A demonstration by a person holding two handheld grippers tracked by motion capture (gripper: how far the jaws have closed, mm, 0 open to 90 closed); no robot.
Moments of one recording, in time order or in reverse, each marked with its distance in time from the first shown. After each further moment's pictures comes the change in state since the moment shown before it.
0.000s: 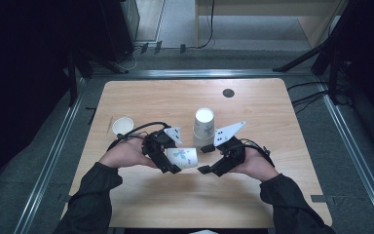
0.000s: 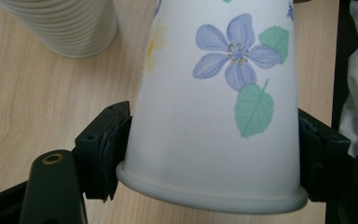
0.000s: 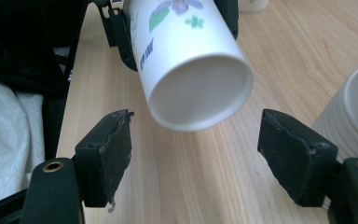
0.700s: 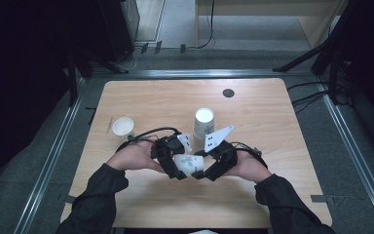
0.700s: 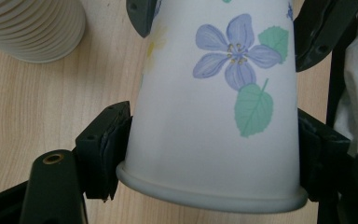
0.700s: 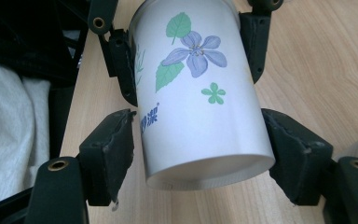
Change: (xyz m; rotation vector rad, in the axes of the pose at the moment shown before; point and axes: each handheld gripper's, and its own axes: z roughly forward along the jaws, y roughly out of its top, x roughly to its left) left arm -0.011 0.016 0.018 0.073 -0.017 0.036; right arm 0.006 0.004 0.022 0.054 0.046 -0.046
